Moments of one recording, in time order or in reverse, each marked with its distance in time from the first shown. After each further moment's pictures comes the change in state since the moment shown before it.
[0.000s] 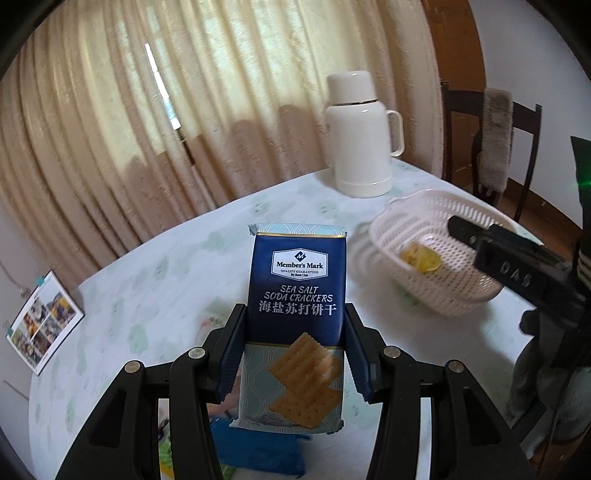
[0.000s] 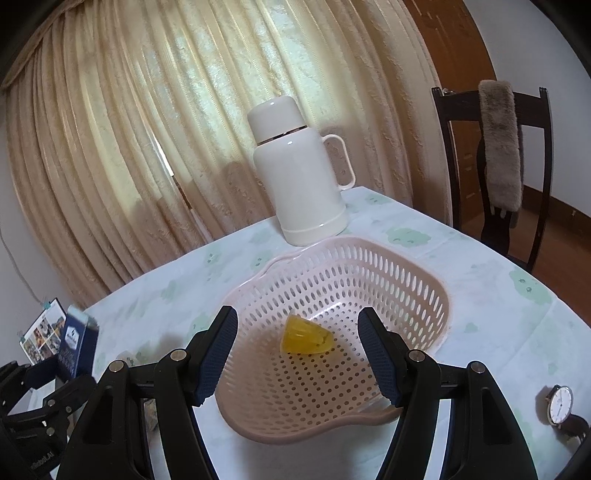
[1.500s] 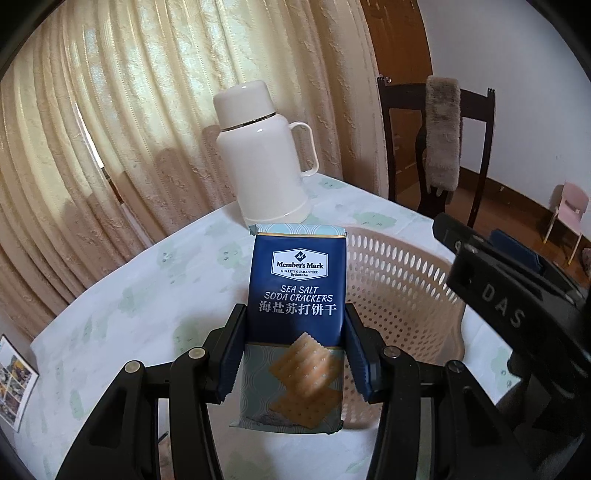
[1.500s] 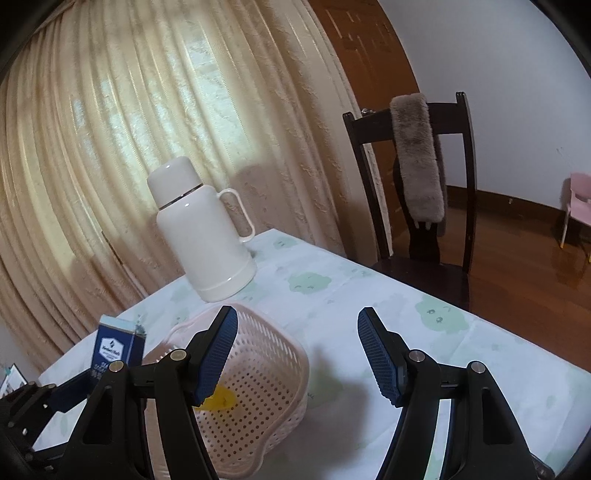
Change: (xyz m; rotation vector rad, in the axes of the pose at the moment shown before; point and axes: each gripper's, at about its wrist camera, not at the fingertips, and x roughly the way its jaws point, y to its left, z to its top) left arm 0.049 -0.096 0.057 0.117 -0.042 -0.180; right arm -0.020 -0.058 0.031 0.146 -0.134 -0.261
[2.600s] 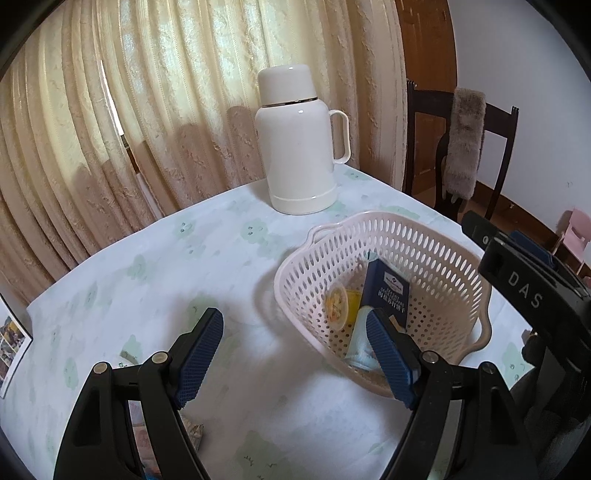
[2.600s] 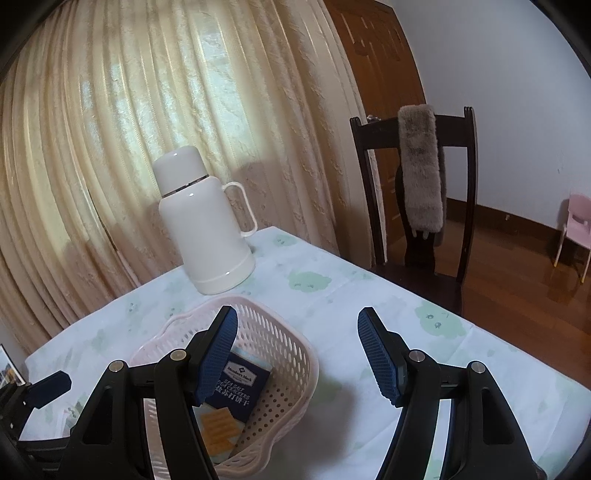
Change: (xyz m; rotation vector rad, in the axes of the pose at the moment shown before) left arm -0.006 0.034 -0.022 -0.108 0.035 0.027; right arm -0.001 0.013 -0.003 -0.076 -0.005 -0.032
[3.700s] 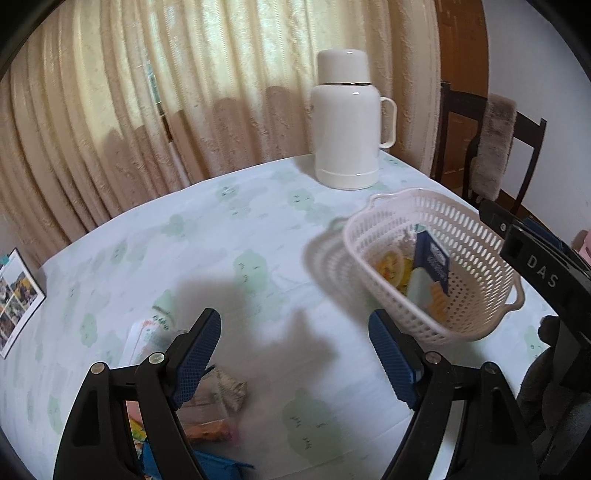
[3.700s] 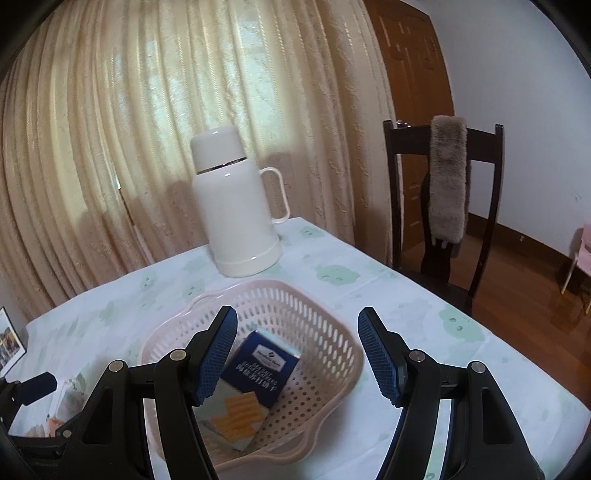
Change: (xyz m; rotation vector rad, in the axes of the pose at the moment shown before) left arm -0.012 0.043 -0.030 -0.111 0.056 0.068; right arm -0.002 0.030 -0.010 -0.126 0.026 0.059
